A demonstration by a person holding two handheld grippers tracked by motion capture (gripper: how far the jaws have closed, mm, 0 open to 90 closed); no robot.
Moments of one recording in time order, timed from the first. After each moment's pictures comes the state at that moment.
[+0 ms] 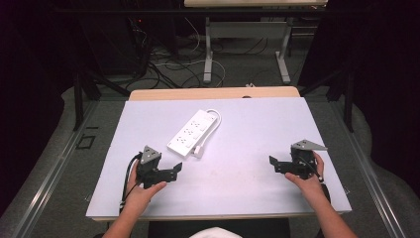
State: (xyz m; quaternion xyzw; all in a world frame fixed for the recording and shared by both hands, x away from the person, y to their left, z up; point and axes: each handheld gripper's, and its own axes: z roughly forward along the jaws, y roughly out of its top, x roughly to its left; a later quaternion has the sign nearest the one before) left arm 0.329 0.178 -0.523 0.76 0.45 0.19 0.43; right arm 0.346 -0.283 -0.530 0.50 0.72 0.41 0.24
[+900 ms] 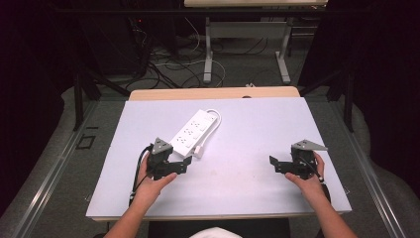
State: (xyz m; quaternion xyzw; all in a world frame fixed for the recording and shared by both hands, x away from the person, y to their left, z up) left arm 0.347 0.149 -0.508 0.77 0.44 0.16 0.43; right arm 0.346 -0.284 -0.530 0.50 0.72 0.42 0.23
